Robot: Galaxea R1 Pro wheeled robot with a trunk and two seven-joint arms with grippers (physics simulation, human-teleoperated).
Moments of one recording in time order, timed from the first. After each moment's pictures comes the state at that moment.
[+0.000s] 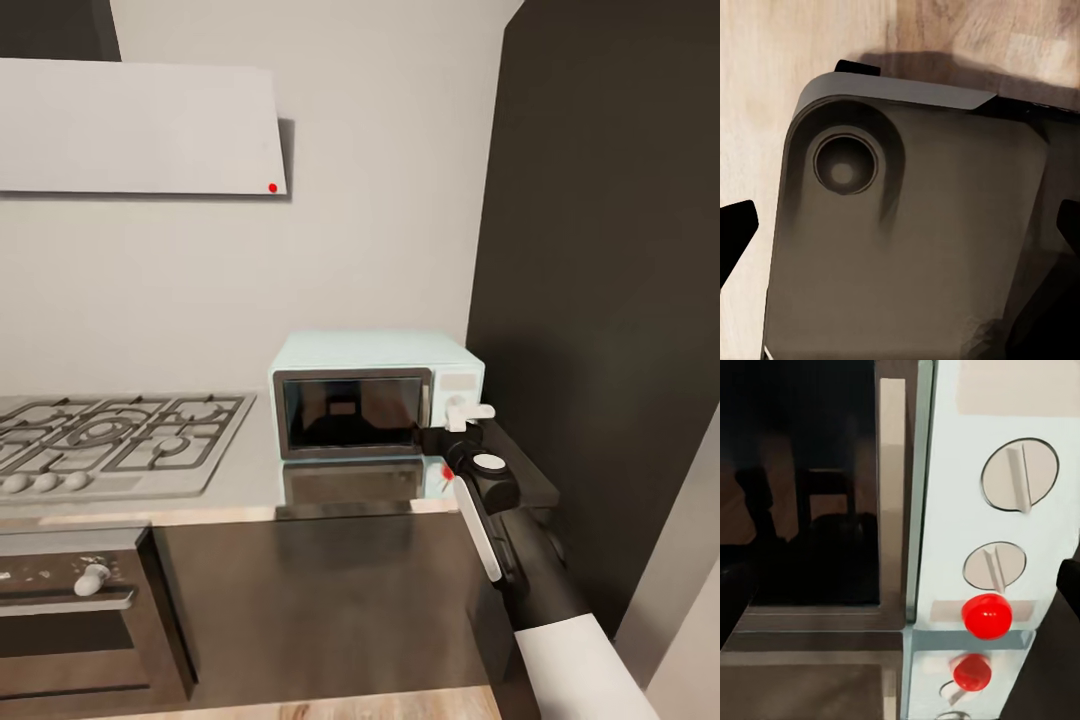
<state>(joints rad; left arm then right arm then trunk) 0.00 -0.03 0.02 -0.08 0.17 -0.02 0.01 -0.63 0.09 0.17 -1.37 -0.03 0.61 -0.17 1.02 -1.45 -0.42</state>
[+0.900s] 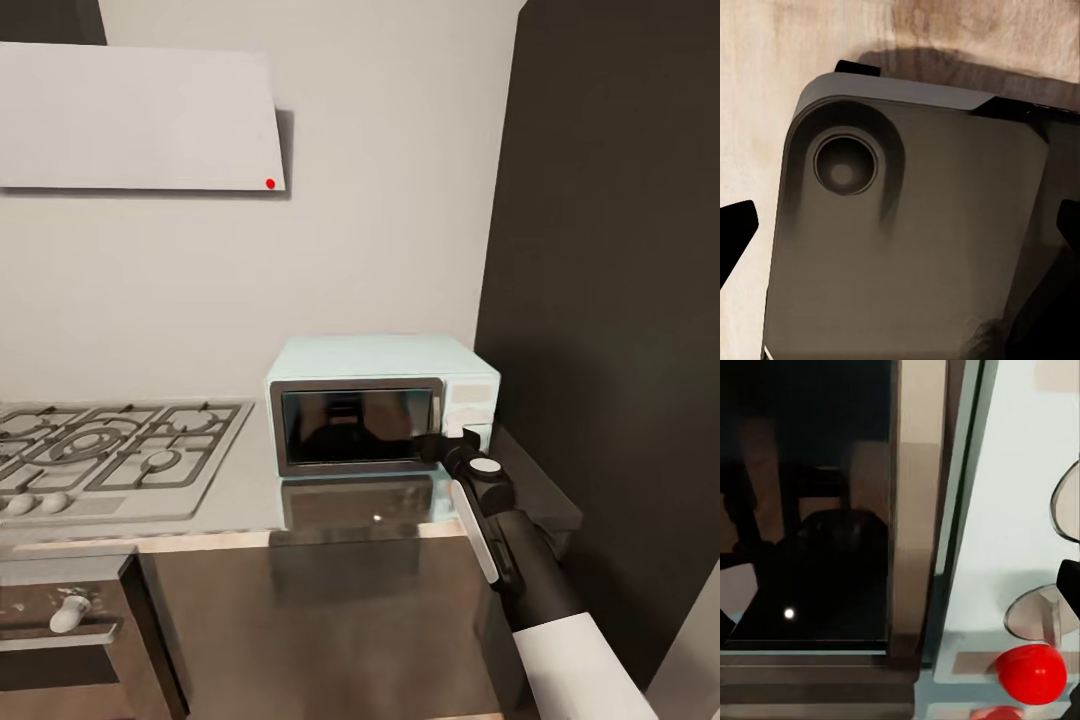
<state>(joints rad) 0.00 -0.03 0.02 -0.08 0.17 -0.02 0.01 -0.63 0.09 0.17 -1.32 -0.03 0.61 -0.16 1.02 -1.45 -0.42</state>
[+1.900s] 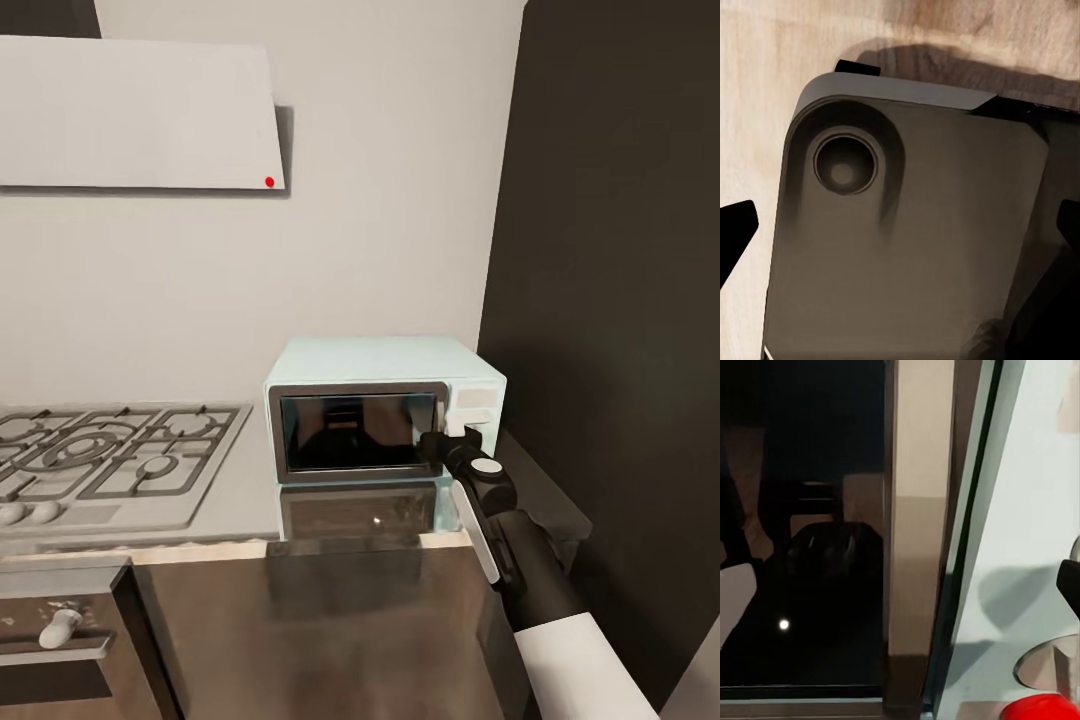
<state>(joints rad) 0.00 -0.03 0.02 -0.08 0.17 -0.02 0.01 -0.63 0.09 0.17 -1.32 -0.02 0.59 -0.17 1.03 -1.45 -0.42</state>
